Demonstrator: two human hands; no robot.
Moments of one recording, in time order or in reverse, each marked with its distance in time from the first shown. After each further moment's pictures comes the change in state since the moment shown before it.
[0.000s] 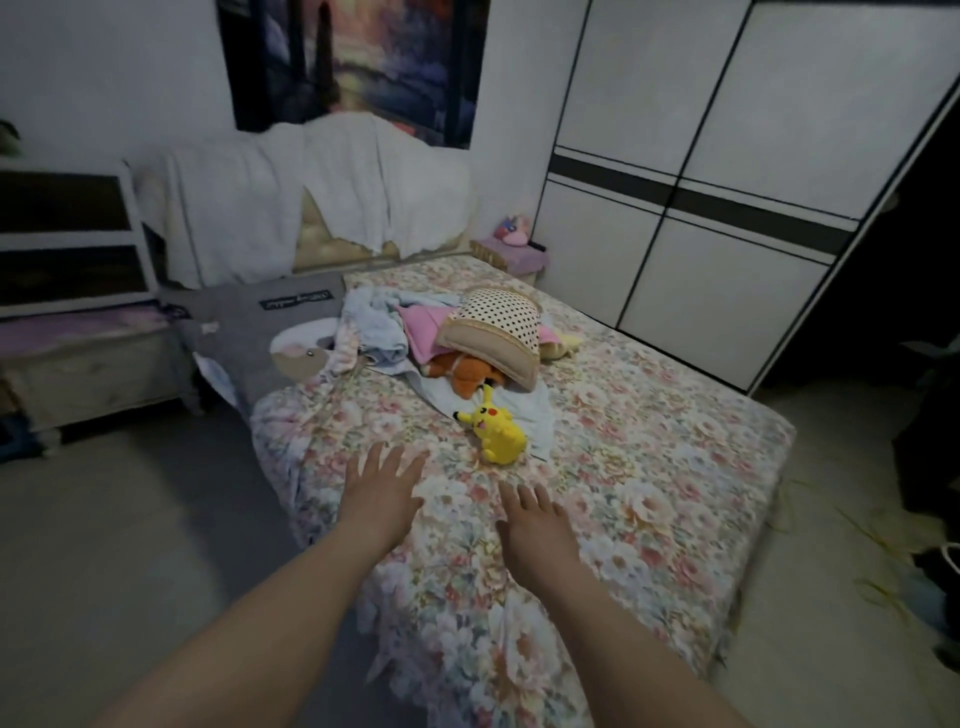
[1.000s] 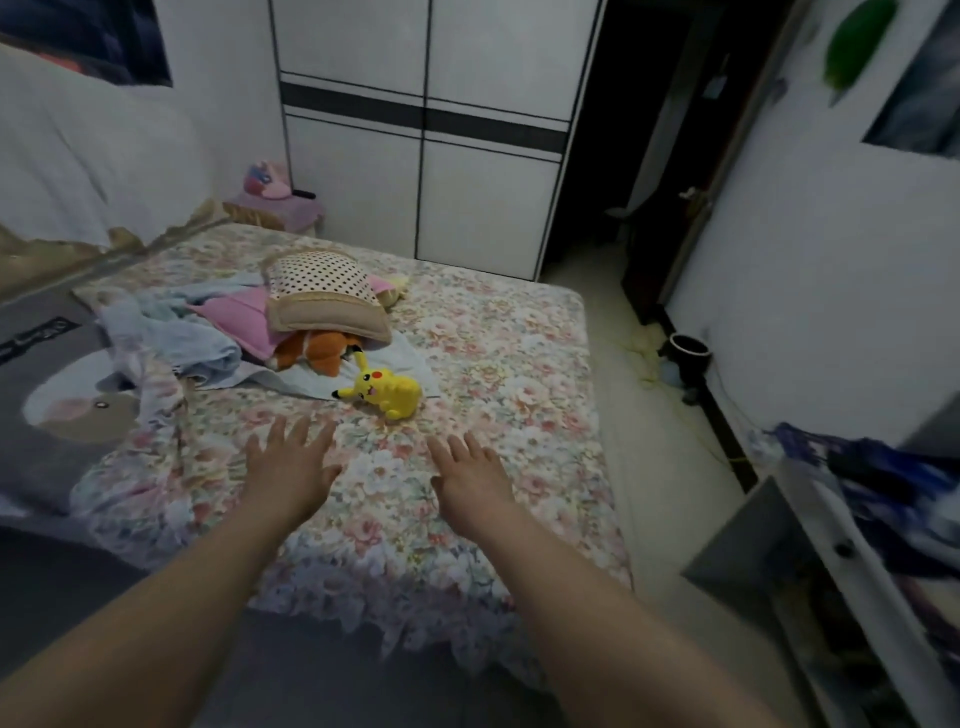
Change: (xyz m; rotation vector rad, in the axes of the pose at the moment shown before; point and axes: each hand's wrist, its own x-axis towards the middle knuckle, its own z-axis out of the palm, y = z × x) left_hand 0.071 -0.181 -0.031 0.102 0.034 0.365; right_hand 0.016 -0.195 -0.009 0.084 0.027 0.403
